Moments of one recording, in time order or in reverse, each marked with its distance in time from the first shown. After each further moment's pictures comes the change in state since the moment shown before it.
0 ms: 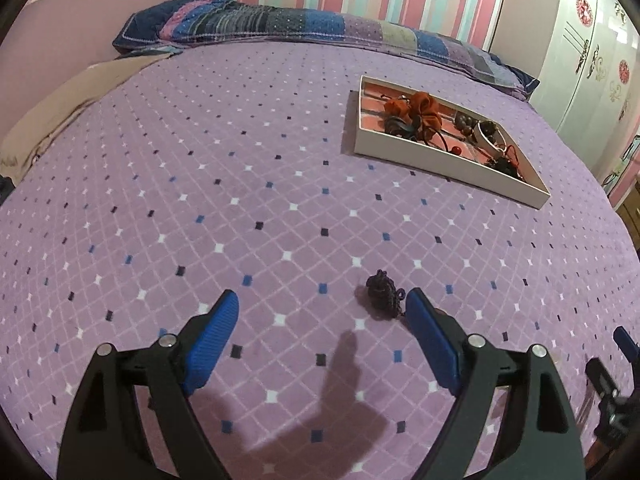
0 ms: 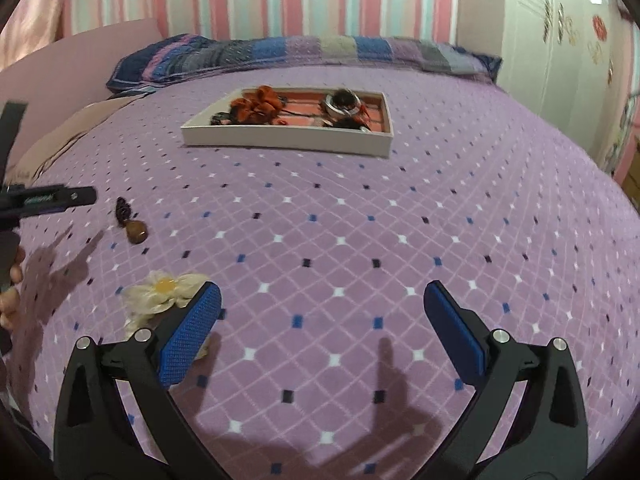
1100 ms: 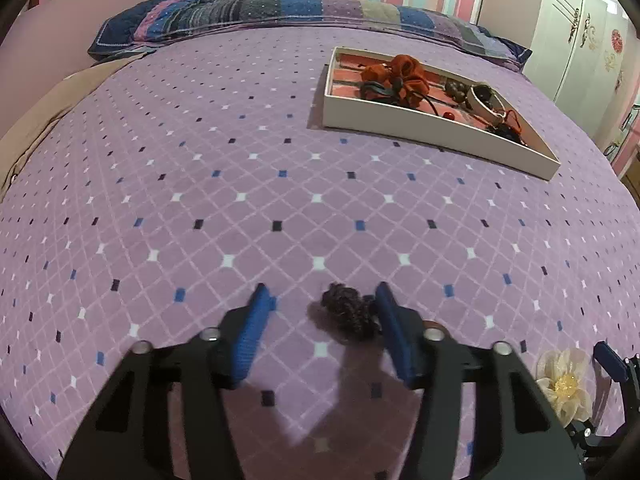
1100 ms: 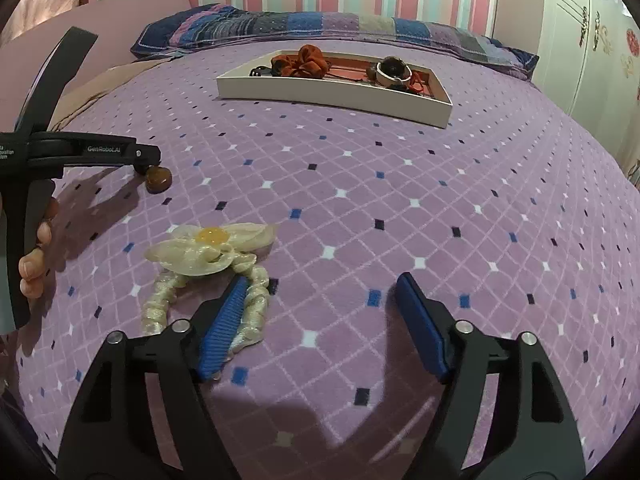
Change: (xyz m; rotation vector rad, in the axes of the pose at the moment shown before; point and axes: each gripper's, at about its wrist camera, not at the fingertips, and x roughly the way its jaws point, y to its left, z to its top) left arm 0.047 -0.030 0.001 0.082 0.045 0.004; right arm 0.035 0.032 -0.019 -0.052 0.088 0.078
